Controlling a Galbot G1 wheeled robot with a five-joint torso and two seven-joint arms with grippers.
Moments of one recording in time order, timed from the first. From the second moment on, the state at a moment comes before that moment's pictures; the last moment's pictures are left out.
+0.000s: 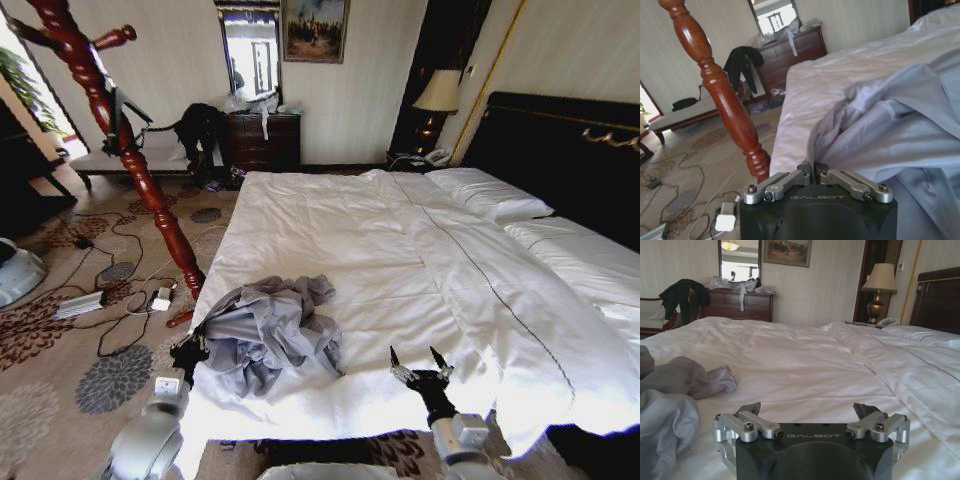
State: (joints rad) left arm 1.76 -1.05 -0.55 -2.19 -0.19 0.25 -0.32; right arm -1.91 1.41 0.62 2.26 0.13 -0.03 0.07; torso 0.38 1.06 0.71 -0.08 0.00
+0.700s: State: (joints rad) left arm 1.80 -1.09 -0.63 -2.21 -0.21 0.22 -0.34; right arm -1.91 1.41 0.61 2.24 0.12 -0.03 0.07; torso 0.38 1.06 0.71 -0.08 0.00
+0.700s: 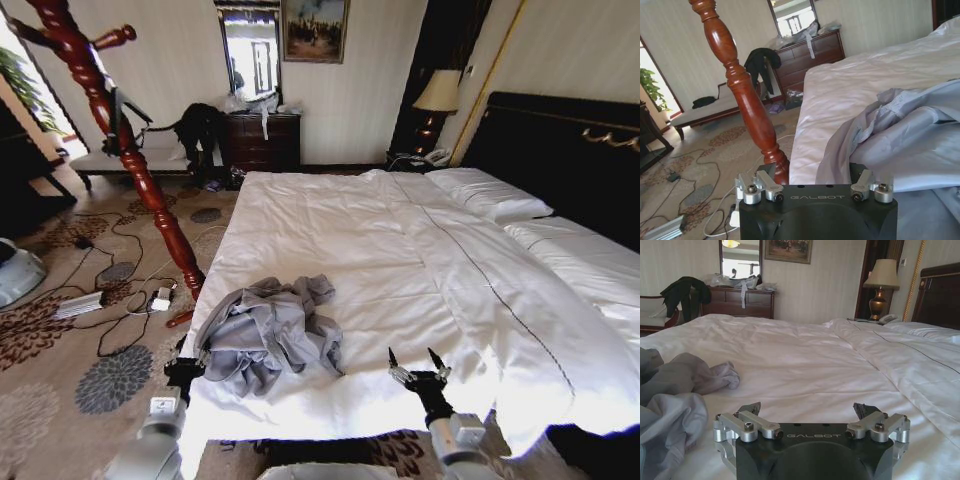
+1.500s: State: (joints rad) left arm 1.74 -1.08 -0.60 -2.18 -0.23 0.23 -0.36; right arm -1.91 1.40 0.60 2.24 0.13 -0.04 0.08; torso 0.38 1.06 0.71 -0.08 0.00
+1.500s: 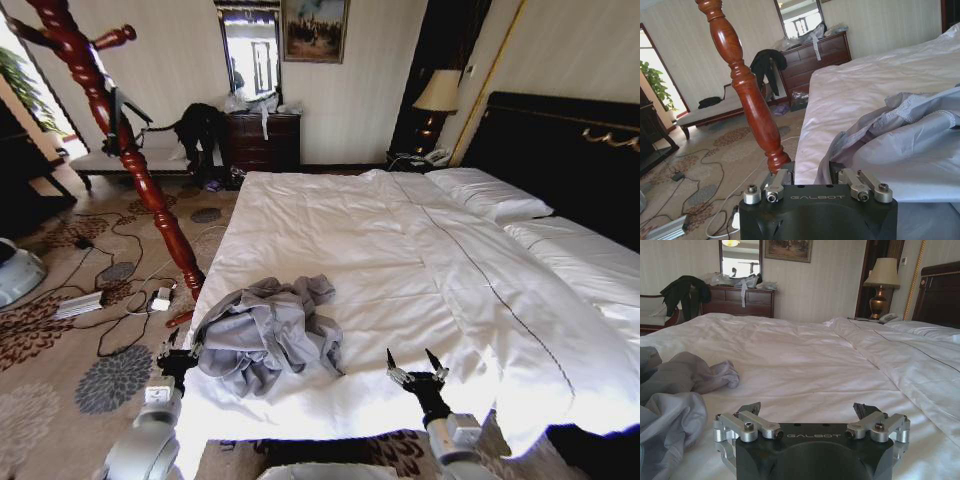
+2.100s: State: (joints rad) left arm 1.77 -1.11 -0.64 -2.18 -0.22 0.22 -0.36; right arm -1.88 1.36 0.62 2.25 0.22 -0.08 0.10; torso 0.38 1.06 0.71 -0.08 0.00
